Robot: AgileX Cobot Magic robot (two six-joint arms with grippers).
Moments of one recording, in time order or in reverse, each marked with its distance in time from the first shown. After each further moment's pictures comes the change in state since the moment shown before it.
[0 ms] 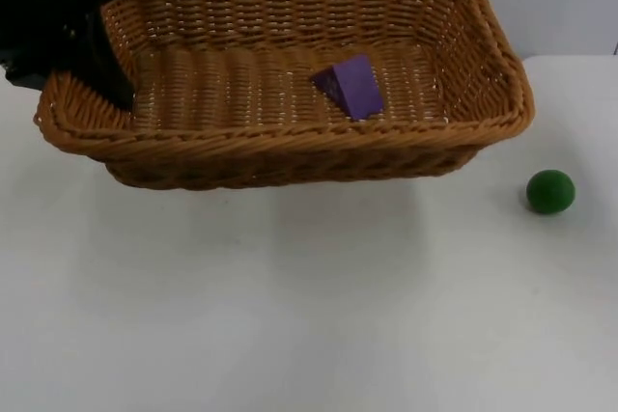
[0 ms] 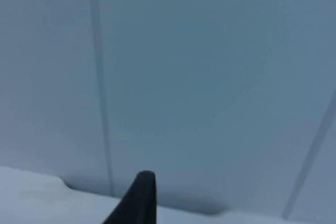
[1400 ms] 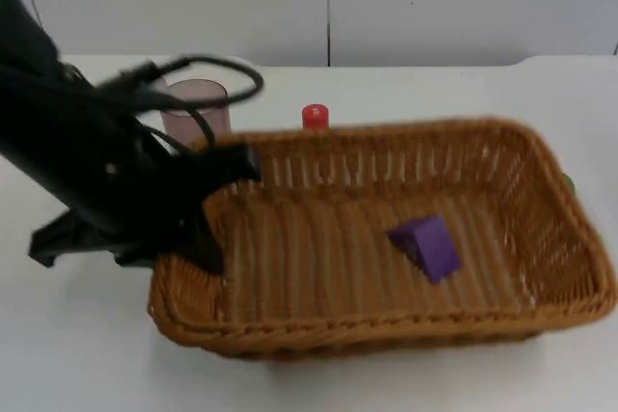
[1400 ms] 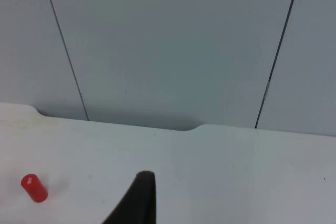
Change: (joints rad) right arm -0.300 -0.133 0.187 0.382 0.093 -0.321; left arm -0.212 0.156 0.311 -0.270 -0.369 0.144
